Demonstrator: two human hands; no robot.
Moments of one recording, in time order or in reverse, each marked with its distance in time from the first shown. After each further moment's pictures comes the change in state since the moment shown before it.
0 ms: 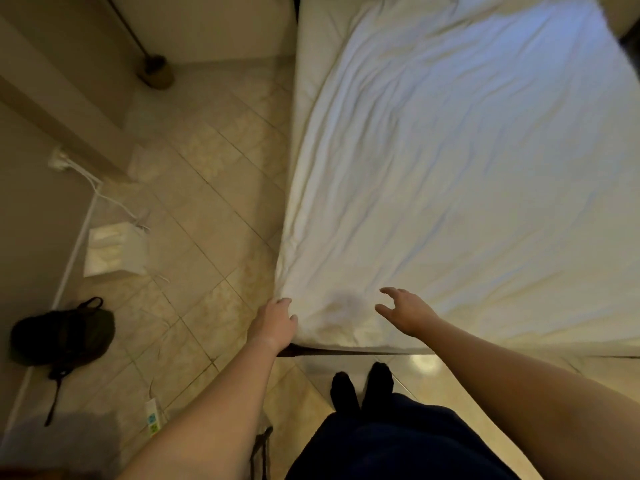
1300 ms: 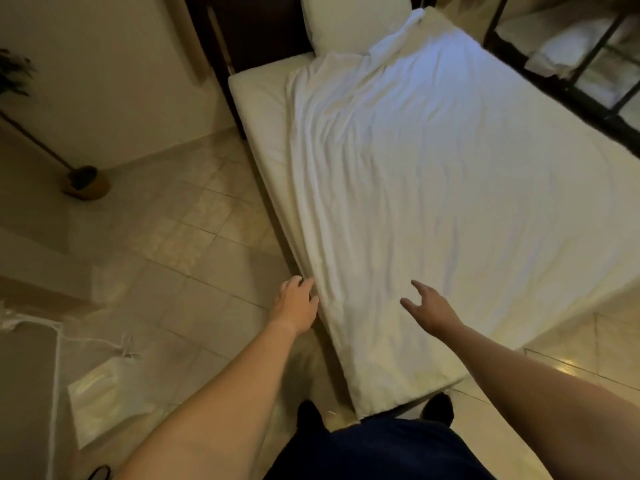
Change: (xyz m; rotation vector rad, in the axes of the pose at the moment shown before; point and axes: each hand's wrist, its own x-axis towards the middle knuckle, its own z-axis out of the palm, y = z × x) left_hand 0.184 -0.071 -0.236 0.228 0.036 0.528; right_hand 0.081 -0.189 0.008 0.397 0.418 0.352
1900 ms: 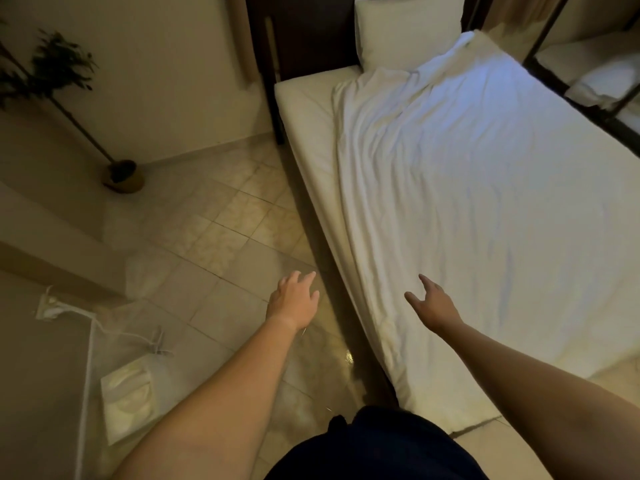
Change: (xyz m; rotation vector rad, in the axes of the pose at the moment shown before) left_hand 0.000 -0.154 -0.106 -0.019 0.067 -0.038; right_hand 0.014 -0.180 0.060 0.041 0.068 0.006
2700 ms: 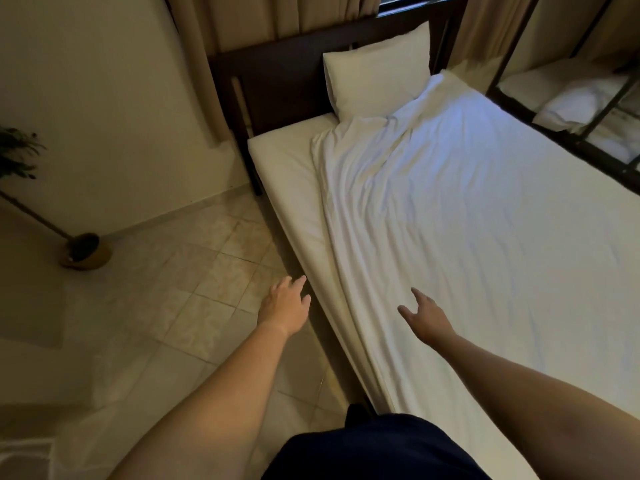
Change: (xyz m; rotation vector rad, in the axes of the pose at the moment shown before) left_hand 0.282 0.001 -0.144 0.069 0.007 0.099; right_hand 0.218 -0.140 -0.052 0.064 0.039 0.078
